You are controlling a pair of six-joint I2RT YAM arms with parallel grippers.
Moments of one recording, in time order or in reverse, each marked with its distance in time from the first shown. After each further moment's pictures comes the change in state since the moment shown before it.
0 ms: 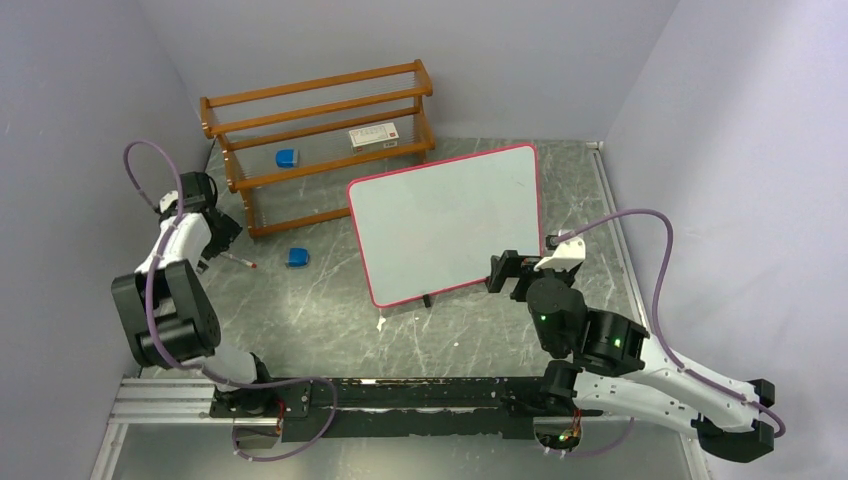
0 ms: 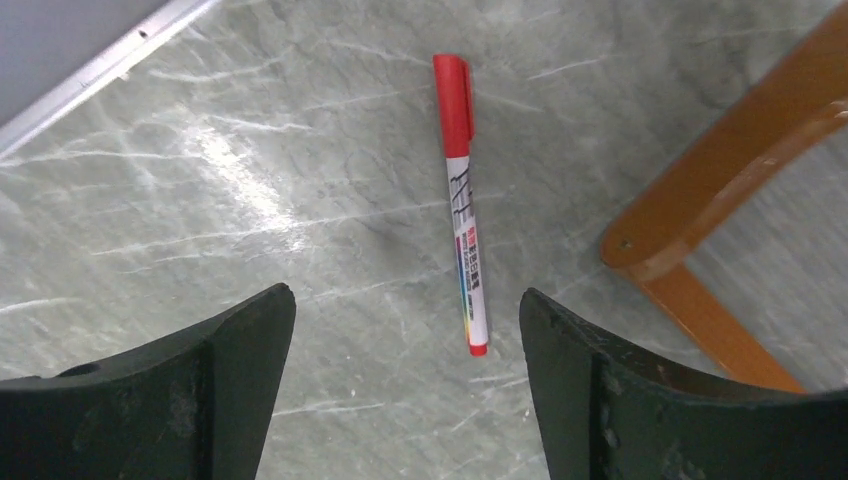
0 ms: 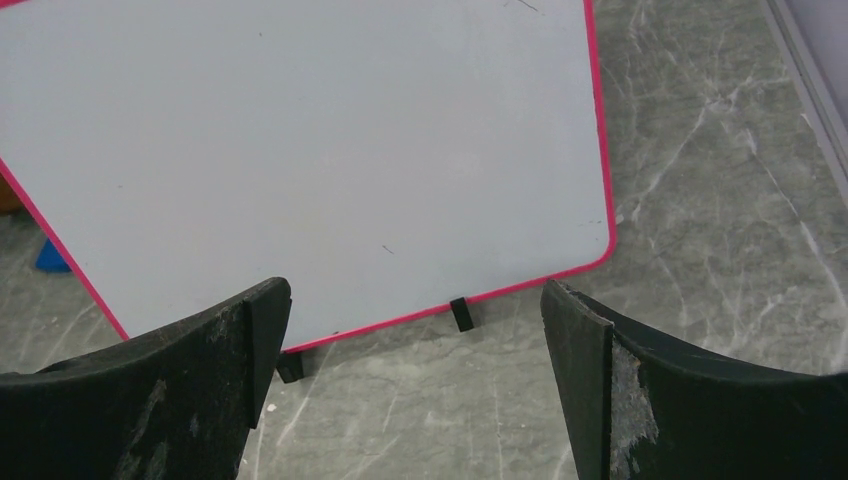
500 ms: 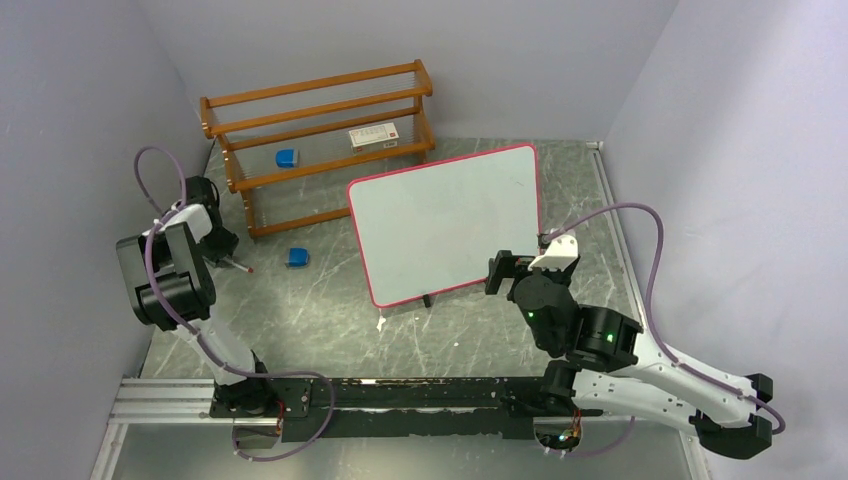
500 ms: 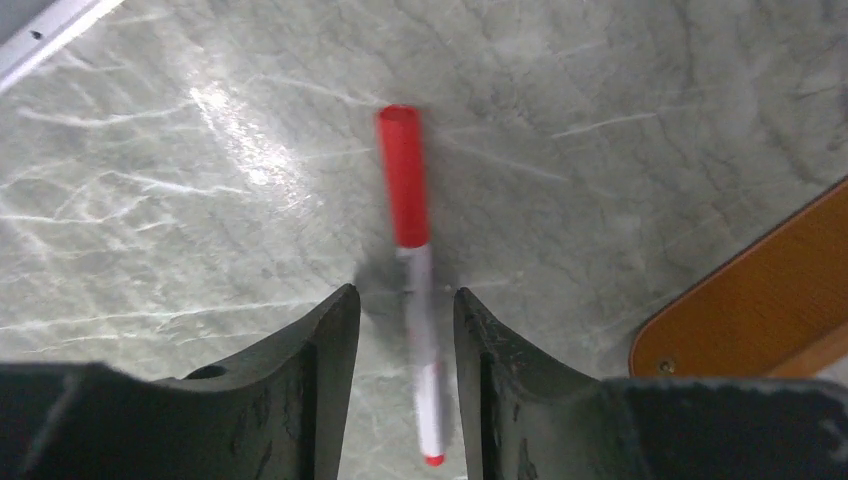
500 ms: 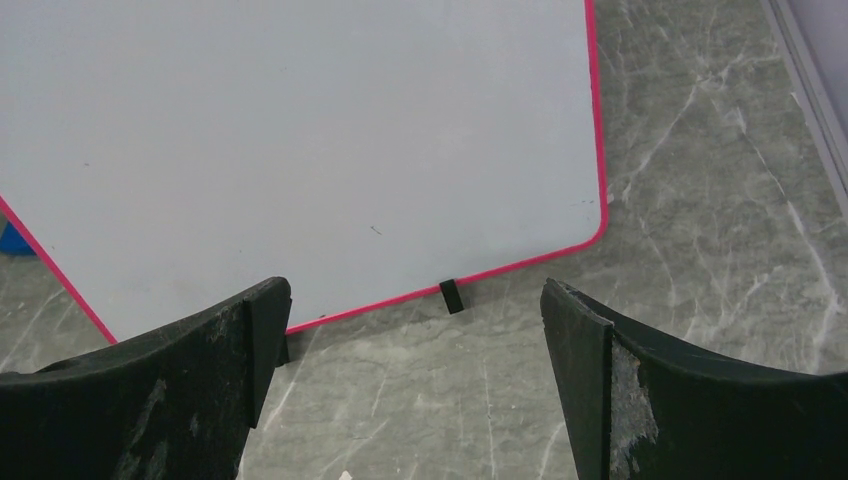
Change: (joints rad) left arm 0.041 0.269 0.072 0.064 0.051 -0.014; right arm 0.000 0.050 0.029 -0.090 0.000 0.061
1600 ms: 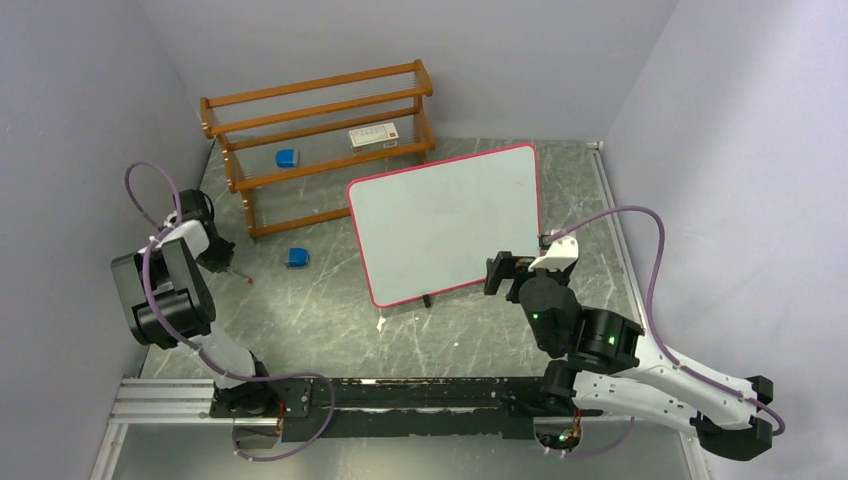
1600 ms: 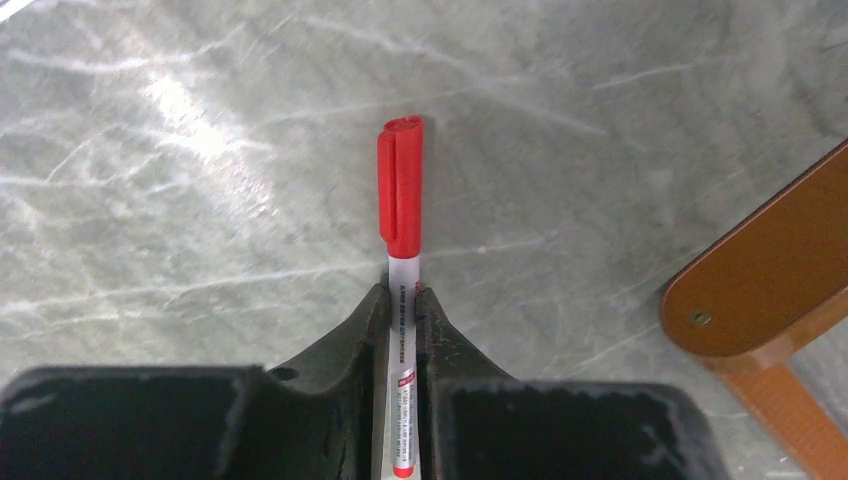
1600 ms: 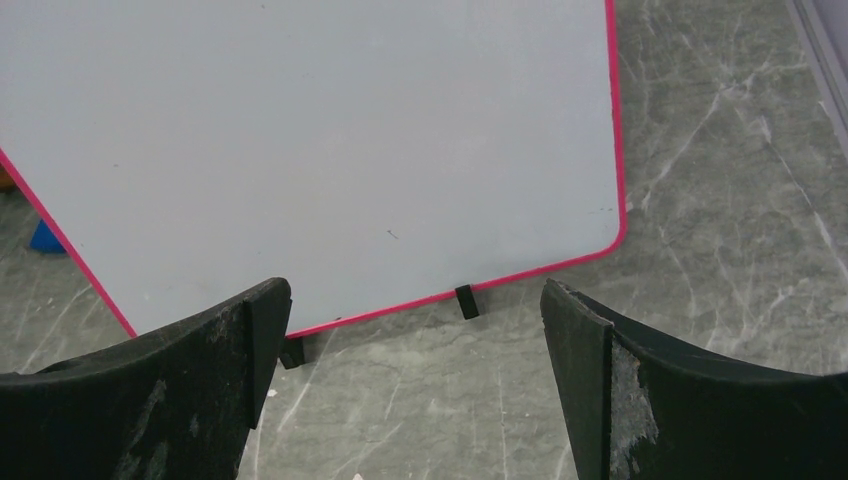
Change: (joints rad) left arm 0.035 -0.079 -0.138 0.116 0.070 -0.002; right arm 0.000 -0.018 -0.020 0.045 -0.018 -0.021
